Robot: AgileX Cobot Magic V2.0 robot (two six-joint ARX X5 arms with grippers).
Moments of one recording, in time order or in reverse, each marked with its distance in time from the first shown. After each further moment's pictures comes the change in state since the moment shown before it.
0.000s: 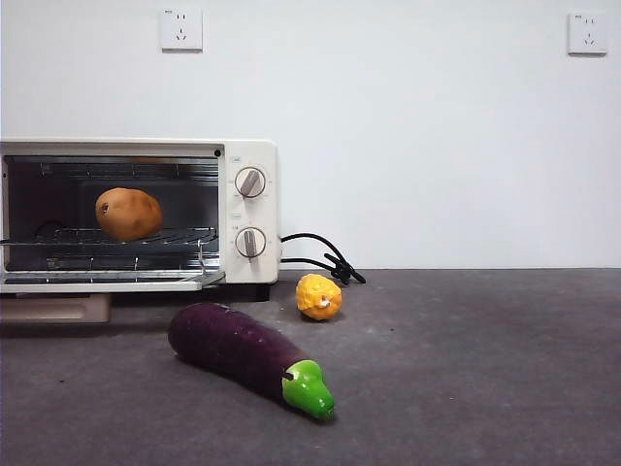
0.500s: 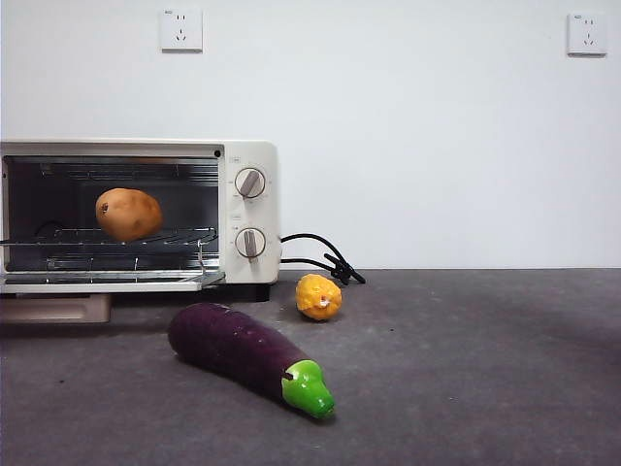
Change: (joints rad) left arm -0.327 -0.154 0.375 -0.340 -0.402 0.084; right arm 0.024 0.620 0.954 0.000 -0.189 0.051
